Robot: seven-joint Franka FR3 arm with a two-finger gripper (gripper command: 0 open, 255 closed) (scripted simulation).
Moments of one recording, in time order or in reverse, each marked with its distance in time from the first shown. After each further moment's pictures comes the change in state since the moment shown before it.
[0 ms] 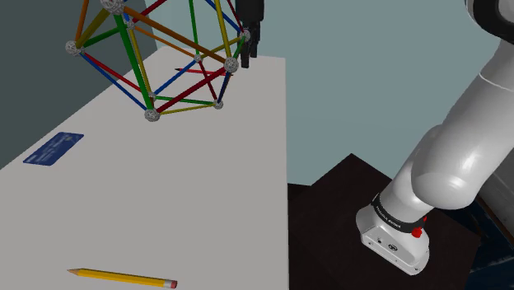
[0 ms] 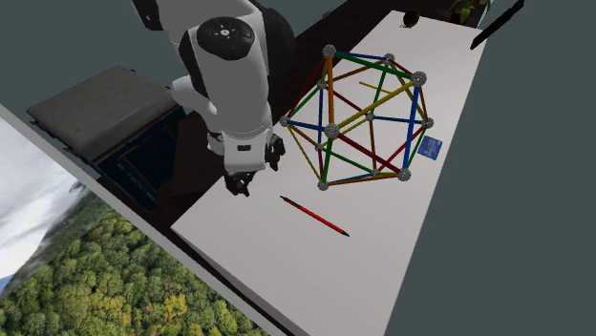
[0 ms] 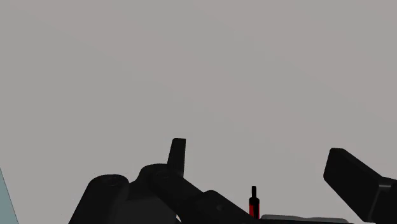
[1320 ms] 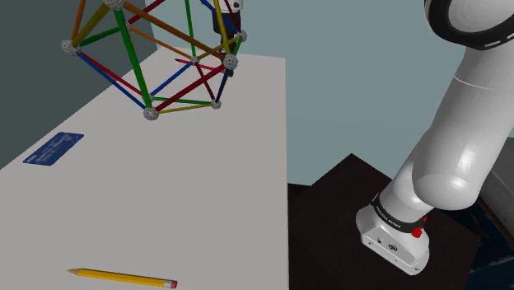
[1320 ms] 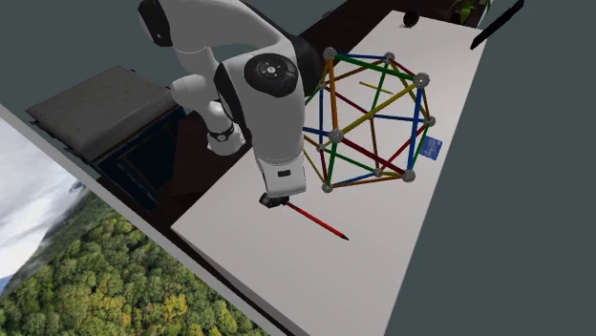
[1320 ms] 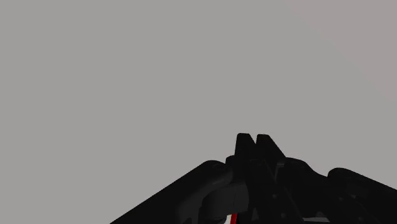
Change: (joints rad) arm 0.034 0.160 0.033 0.121 -0.019 0.050 -0.074
